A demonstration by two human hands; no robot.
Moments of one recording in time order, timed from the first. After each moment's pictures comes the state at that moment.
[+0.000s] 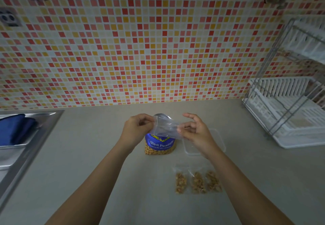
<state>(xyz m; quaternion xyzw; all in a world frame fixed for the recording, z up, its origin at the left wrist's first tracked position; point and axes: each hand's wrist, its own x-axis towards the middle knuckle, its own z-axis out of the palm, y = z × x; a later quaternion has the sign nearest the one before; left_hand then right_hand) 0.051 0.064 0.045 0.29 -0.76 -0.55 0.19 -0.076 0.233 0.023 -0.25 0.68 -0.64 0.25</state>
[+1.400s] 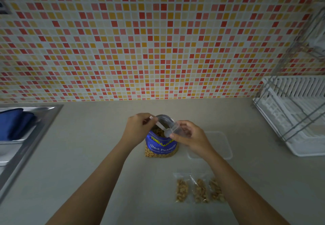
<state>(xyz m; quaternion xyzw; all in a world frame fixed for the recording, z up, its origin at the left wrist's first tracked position) 0.014 0.040 0.026 0.26 -0.89 -0.31 0.21 -0.106 0.204 -0.013 -0.32 0.74 -0.53 0.25</state>
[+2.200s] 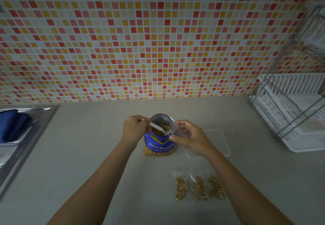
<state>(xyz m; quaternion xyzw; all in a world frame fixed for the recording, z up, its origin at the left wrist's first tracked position) 0.006 0.040 0.015 0.41 -0.72 -0.52 0.20 -0.110 0.211 -0.018 -0.34 0.73 -0.52 0.28</state>
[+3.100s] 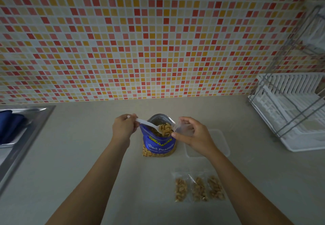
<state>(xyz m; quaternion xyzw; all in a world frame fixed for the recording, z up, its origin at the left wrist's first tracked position) 0.006 0.015 0.006 0.50 -0.57 -0.60 0.24 -0.108 0.213 -0.003 -0.32 0.79 -0.50 0.18</state>
